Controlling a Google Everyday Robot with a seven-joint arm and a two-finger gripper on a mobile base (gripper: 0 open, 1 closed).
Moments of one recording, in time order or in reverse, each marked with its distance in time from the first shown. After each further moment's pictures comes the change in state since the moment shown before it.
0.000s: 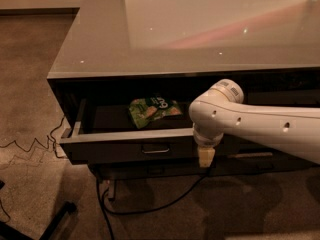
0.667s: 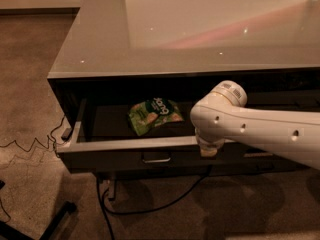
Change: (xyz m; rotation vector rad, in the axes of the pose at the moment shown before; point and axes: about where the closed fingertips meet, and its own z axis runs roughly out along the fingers) arm 0.009 0.008 -0.014 0.033 0.036 0.016
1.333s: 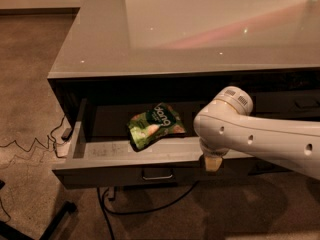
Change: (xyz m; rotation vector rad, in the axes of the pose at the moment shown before) arm 0.011 0.020 -0.013 0.016 0.027 0.043
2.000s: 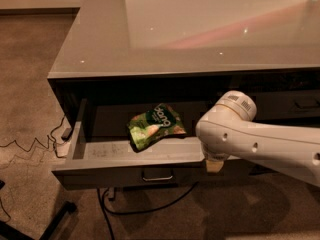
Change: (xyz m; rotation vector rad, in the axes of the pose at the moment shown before) arm 0.004 0.011 -0.005 0.013 0.003 0.024
